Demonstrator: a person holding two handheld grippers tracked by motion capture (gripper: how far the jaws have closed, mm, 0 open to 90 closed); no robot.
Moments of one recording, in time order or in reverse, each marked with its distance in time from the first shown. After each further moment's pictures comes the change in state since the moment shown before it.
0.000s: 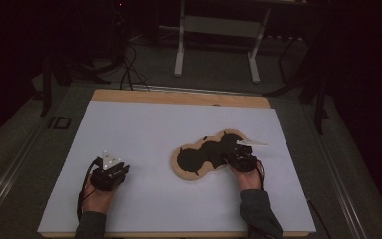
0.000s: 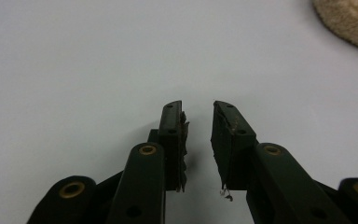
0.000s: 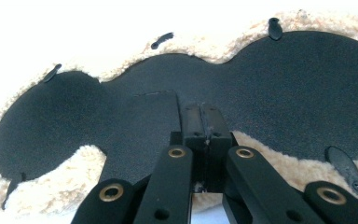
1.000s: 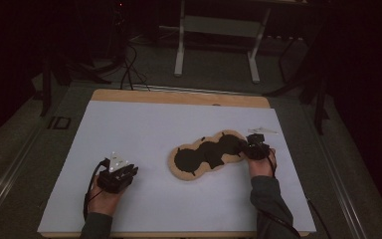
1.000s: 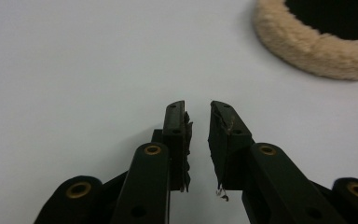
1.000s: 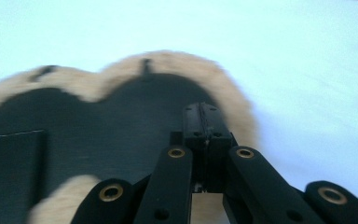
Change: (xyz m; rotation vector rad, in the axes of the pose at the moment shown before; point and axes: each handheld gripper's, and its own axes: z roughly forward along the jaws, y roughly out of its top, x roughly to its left) left arm -0.023 0.008 0.000 -0.030 -0.088 0.017; right arm -0.042 0.032 -0.008 0.011 -0.214 -0.047
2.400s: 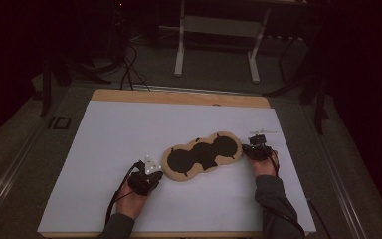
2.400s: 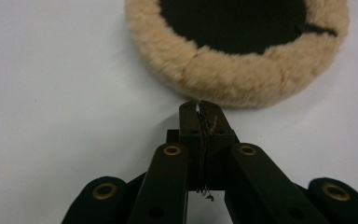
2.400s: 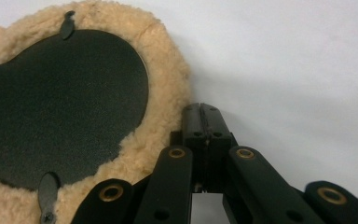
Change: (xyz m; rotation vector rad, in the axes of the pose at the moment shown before) left arm -0.058 0.016 0.043 0.088 -0.077 0.103; right arm -0.019 -0.013 0.020 0.117 0.016 0.014
